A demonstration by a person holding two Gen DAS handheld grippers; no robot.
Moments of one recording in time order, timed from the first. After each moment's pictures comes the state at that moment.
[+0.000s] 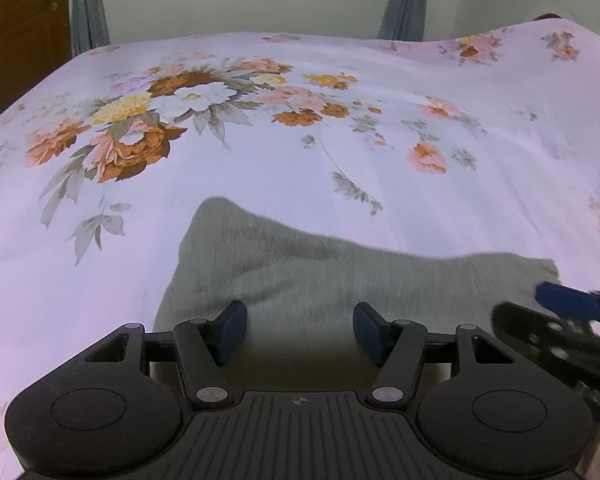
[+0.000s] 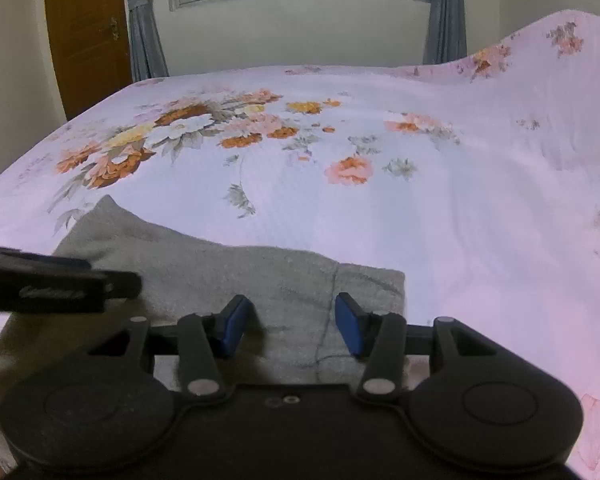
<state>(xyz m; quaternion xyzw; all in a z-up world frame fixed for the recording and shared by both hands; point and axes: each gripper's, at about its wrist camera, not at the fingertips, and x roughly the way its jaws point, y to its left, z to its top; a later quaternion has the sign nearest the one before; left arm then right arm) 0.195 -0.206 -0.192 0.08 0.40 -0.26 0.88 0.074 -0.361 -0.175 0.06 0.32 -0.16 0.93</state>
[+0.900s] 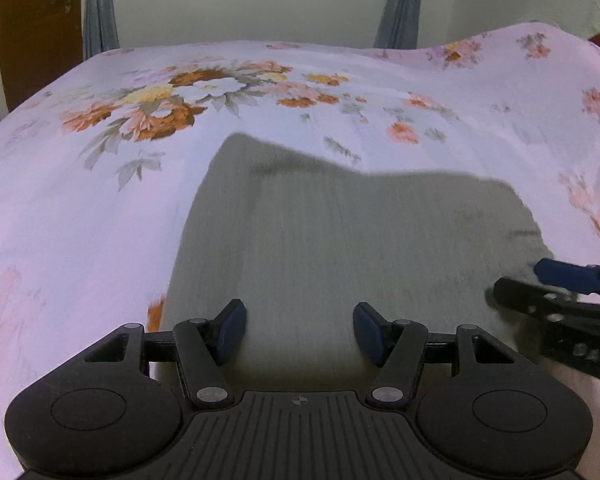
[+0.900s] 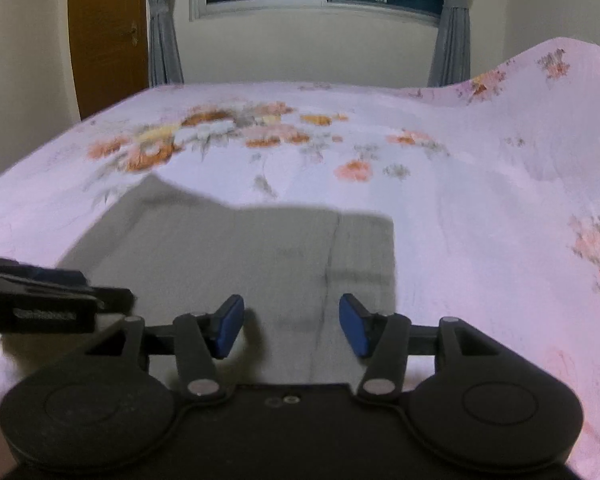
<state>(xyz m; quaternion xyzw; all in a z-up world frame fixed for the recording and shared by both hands) 0.095 -0.144 -0.197 0.07 0.38 -0.27 0.88 0.003 -0.319 -0.186 0.03 0.32 -0.16 0.93</state>
